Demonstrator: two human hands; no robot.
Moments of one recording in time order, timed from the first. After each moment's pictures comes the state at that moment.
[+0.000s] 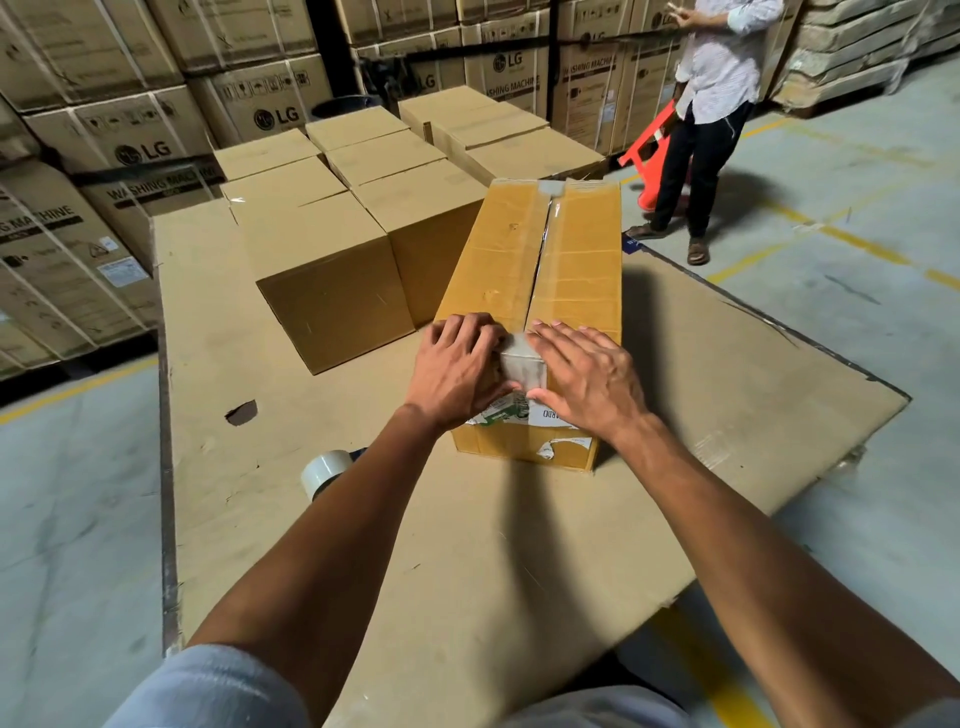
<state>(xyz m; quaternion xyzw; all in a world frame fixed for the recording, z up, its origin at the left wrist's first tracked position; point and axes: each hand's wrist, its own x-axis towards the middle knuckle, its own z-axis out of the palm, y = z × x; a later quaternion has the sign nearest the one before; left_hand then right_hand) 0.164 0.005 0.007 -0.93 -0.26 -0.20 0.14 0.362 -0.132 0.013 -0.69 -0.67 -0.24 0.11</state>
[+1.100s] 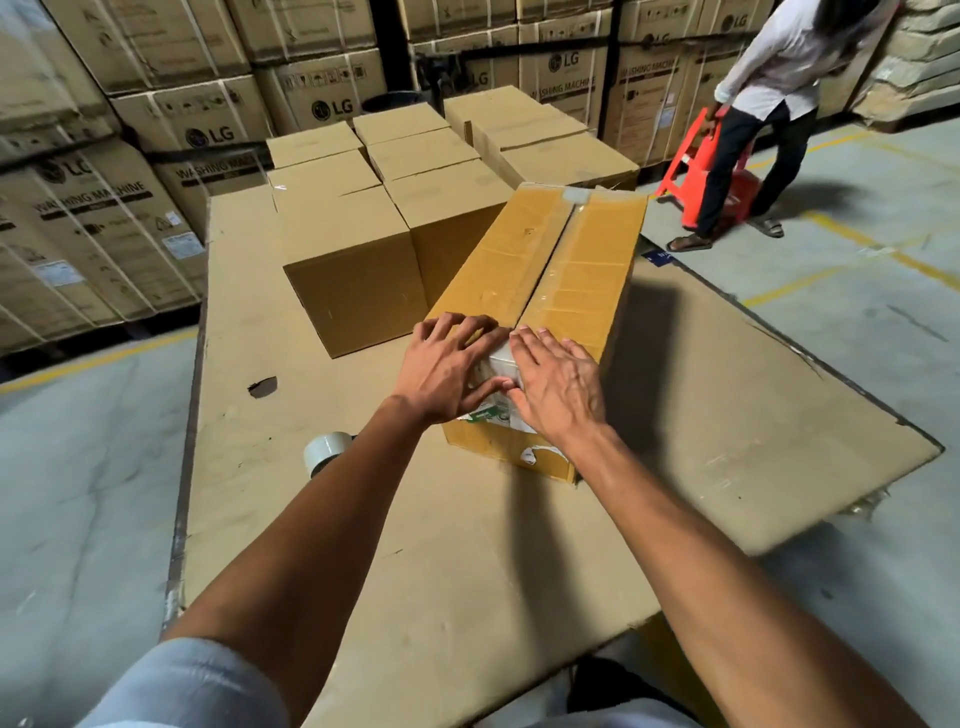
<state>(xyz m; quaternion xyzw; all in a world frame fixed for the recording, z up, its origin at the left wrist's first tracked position) 0.164 -0.012 0.030 -0.93 -0.32 -0.12 0.12 0.335 -0.124 0.038 -0.74 -0.67 -0.11 0.04</state>
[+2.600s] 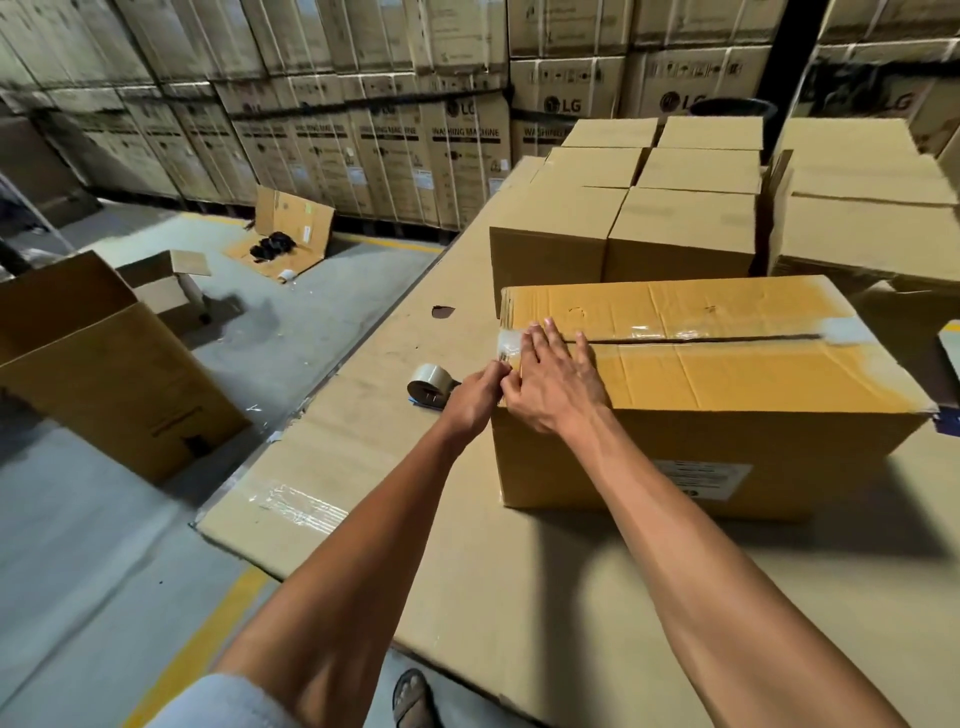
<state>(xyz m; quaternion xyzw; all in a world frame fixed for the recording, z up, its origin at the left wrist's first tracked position) 0.216 -0.092 0.013 -0.46 -0.70 -0.41 -0.37 0.354 -0.035 0.051 -0.44 -0.90 0.03 0.03</state>
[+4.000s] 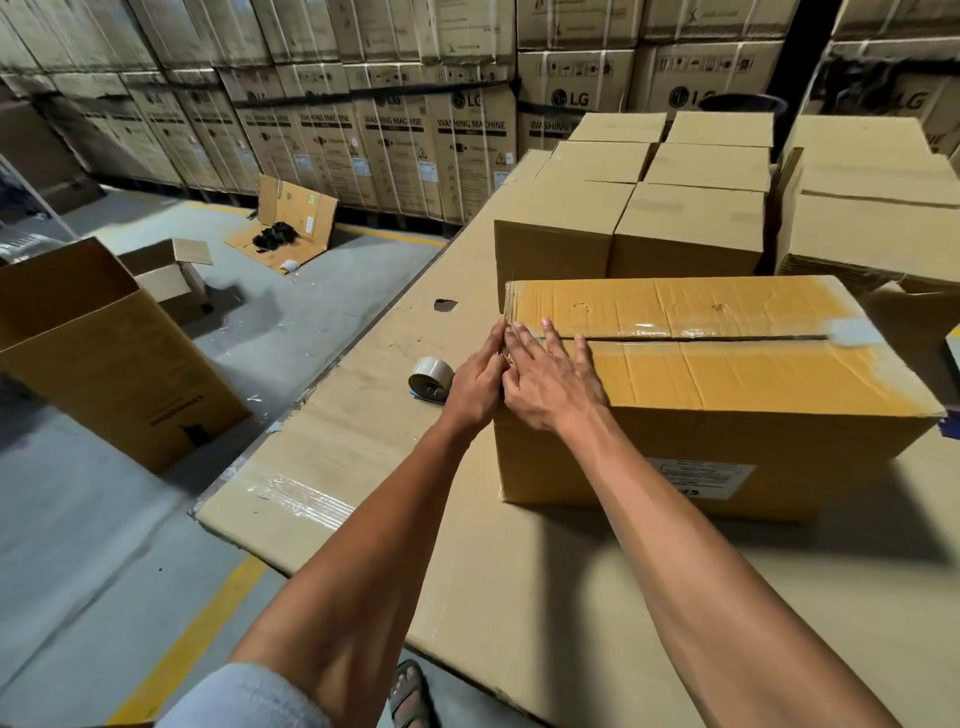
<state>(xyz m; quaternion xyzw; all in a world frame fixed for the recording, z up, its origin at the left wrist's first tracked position) 0.217 -0.090 0.013 -0.51 -0.68 -0.45 -0.29 0.349 -0.038 0.045 -0.43 -0.90 0.05 0.03</state>
